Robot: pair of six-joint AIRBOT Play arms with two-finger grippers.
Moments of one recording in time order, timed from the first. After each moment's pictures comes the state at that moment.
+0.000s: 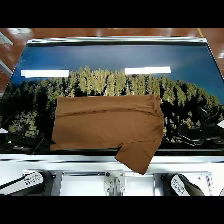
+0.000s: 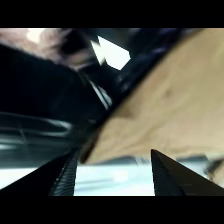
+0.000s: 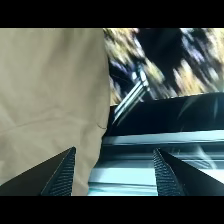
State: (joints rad) left arm 0.67 -1.28 0.53 1.06 -1.28 -1.24; right arm -0.53 -1.01 0.66 -1.16 1.31 1.21
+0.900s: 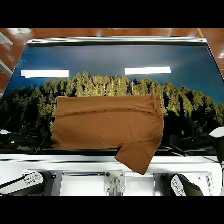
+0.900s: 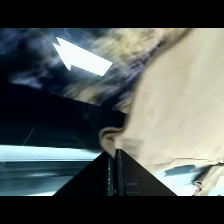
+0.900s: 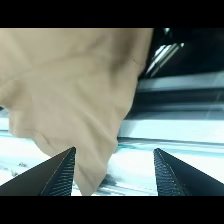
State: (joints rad) left arm 0.67 -1.29 0.50 0.94 -1.23 -1.15; right arm -0.50 -0.89 0.48 -1.11 1.42 1.26
